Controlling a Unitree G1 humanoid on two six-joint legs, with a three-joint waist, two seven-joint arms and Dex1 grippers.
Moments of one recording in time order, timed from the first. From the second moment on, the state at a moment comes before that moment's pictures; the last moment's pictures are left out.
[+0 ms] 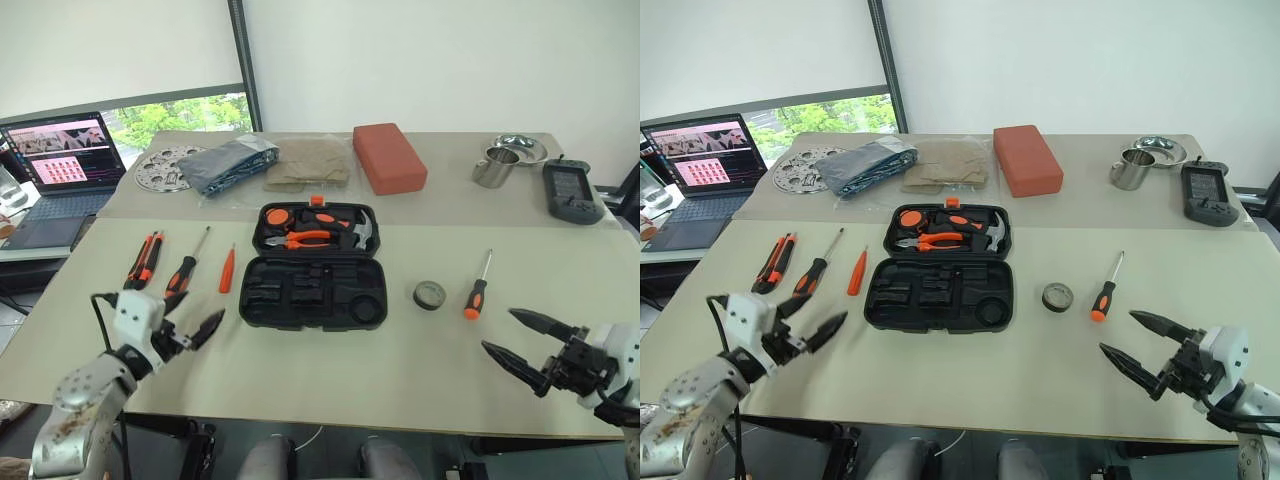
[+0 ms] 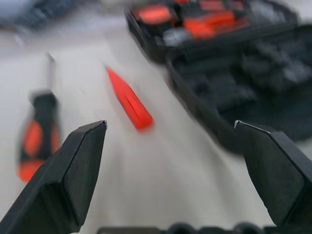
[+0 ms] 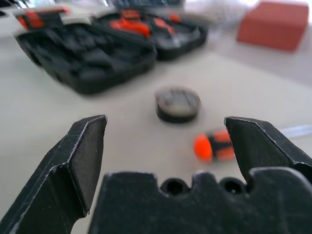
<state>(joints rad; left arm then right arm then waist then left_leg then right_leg) 0.12 0.52 0.33 -0.30 -0.45 0.35 -0.58 0.24 -0.67 -0.44 -0.10 0.62 -0.01 1.14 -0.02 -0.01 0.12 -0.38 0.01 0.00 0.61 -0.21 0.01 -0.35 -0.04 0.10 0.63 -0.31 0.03</state>
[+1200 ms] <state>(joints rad) -0.36 0.56 0.17 0.17 -0.26 0.72 -0.33 0.13 -0.70 -0.33 -0.42 0.73 0.25 1.07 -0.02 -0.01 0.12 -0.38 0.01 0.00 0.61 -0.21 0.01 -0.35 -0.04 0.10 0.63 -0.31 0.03</state>
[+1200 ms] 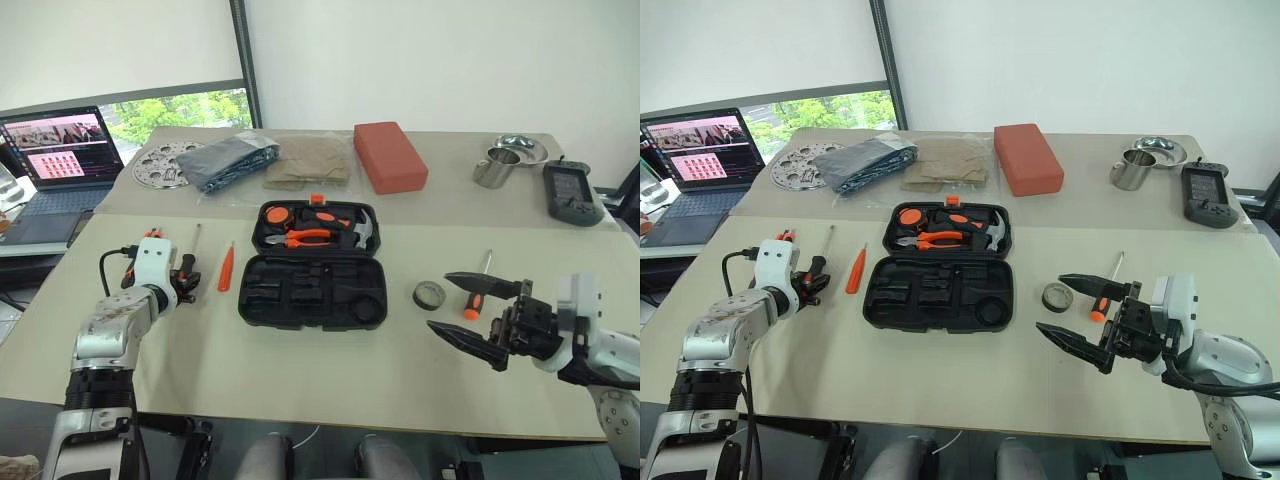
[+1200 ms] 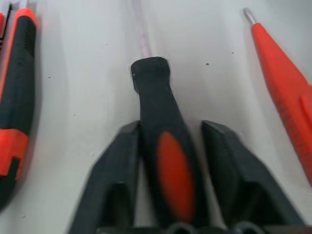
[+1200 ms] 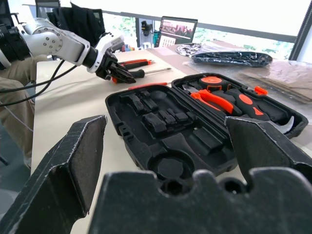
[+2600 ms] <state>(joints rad) -1.11 0.47 -0.30 1.24 0.14 -0.57 -1.35 0.38 -0.60 -0.58 -0.52 0.77 0.20 1.01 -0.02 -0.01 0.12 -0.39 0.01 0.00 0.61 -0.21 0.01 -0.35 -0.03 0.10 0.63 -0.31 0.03</state>
